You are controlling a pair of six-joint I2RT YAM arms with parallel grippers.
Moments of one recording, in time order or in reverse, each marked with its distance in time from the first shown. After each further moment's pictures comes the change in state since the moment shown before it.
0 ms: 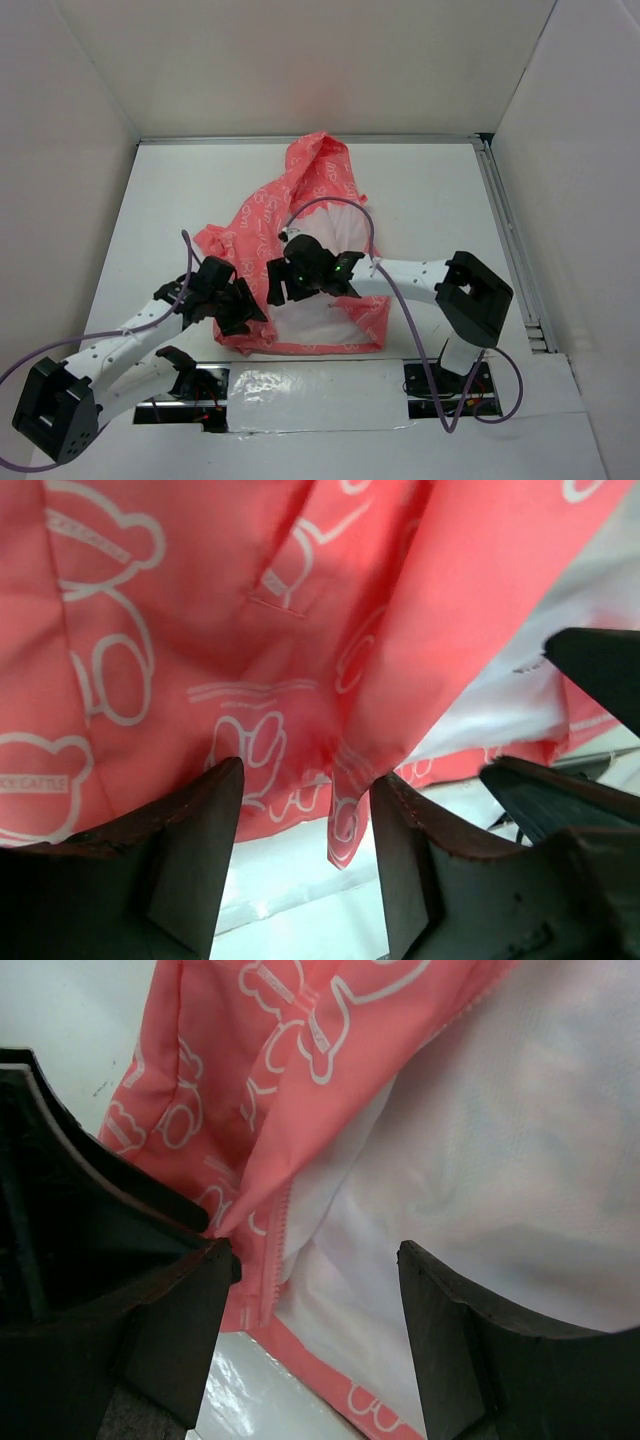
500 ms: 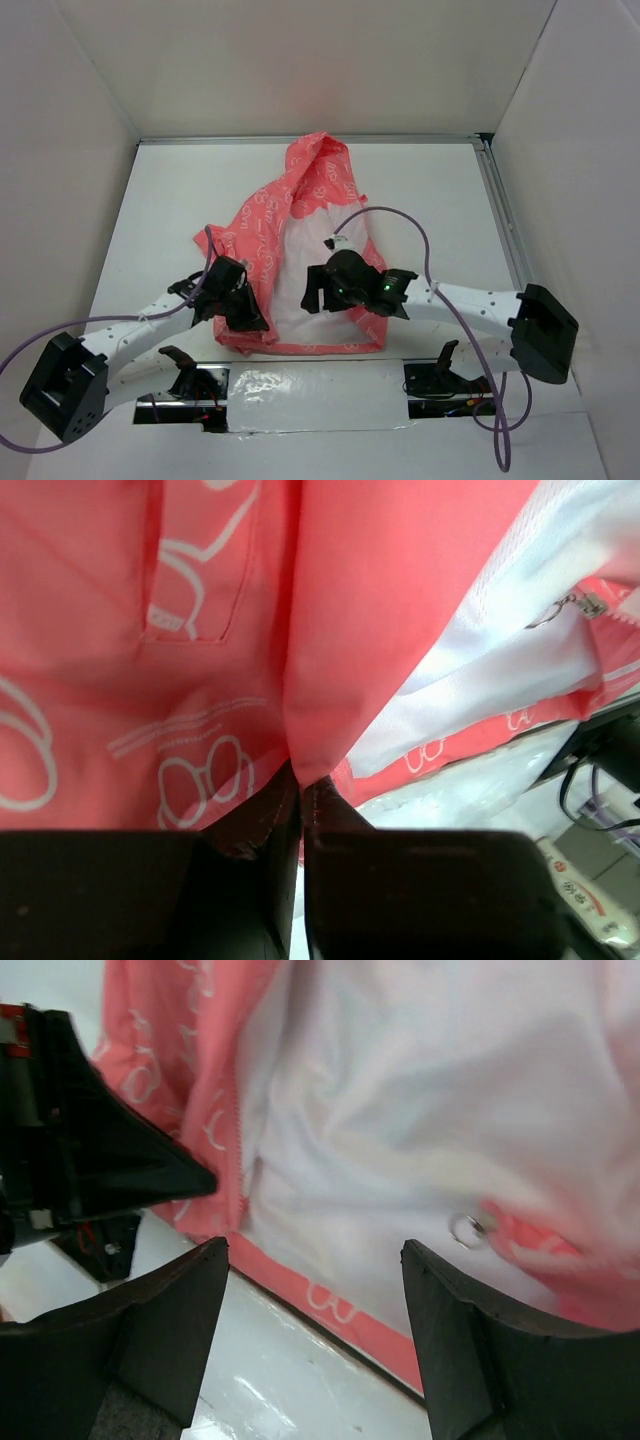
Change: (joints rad) left arm -0.037 0.101 -0.021 0.140 0.087 0.113; right arm 0.000 -0.346 -0.254 -0.065 0.121 0.110
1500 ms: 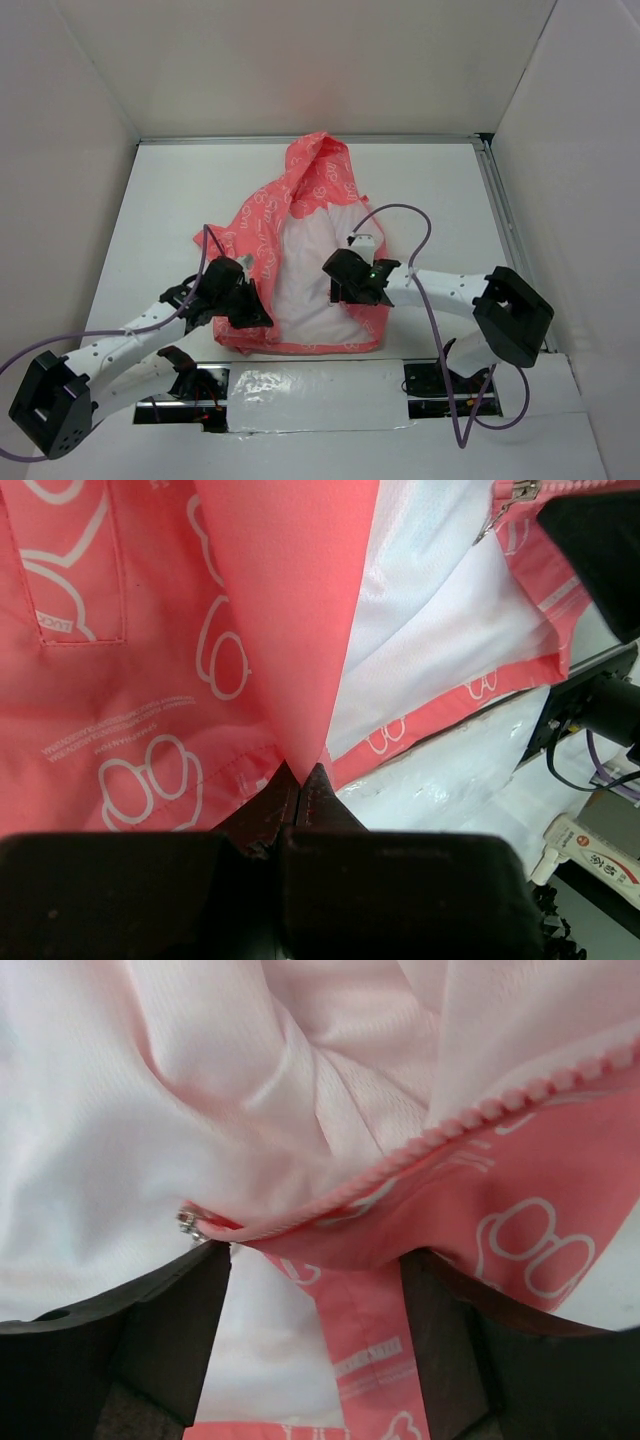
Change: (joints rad) left arm -0.057 -0.107 0.000 0.043 0.002 0.068; right arm -0.090 0.115 -0.016 -0.256 0.355 0.084
